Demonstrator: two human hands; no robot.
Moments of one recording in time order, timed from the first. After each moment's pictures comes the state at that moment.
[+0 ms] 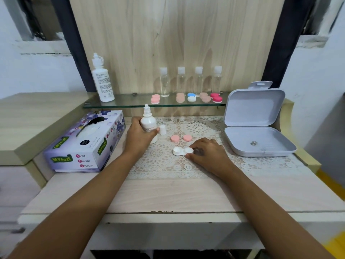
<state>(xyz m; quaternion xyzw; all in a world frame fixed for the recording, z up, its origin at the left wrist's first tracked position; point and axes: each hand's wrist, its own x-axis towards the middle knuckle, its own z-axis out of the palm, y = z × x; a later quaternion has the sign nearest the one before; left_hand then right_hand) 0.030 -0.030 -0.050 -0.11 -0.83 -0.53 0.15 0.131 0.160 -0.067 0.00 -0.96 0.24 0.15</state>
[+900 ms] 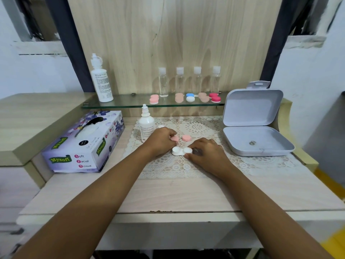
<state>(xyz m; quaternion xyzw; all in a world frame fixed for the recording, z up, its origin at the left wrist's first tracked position) 0.032 0.011 -0.046 -0.27 -0.92 -0.27 0.01 0.131 0.159 -0.068 -0.01 -0.96 0.24 0.15</state>
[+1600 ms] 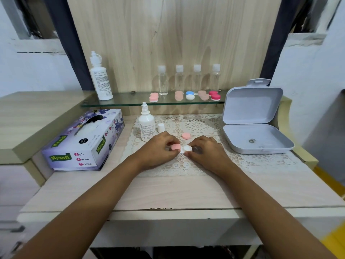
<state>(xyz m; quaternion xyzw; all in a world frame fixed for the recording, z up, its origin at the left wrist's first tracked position) 0.066 -0.014 -0.051 -0.38 -0.88 -0.30 0.02 0.131 0.160 -0.069 -0.01 -0.96 0.24 0.15</state>
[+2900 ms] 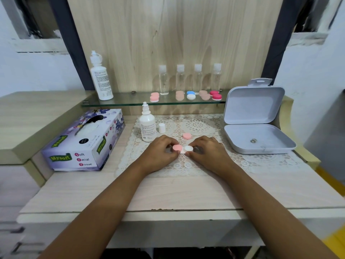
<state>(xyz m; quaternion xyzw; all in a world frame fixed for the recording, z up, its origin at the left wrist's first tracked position) 0.067 -0.012 -0.069 -0.33 -0.87 -0.37 0.04 0.132 0.158 -0.067 -0.01 -0.96 0.23 0.15</state>
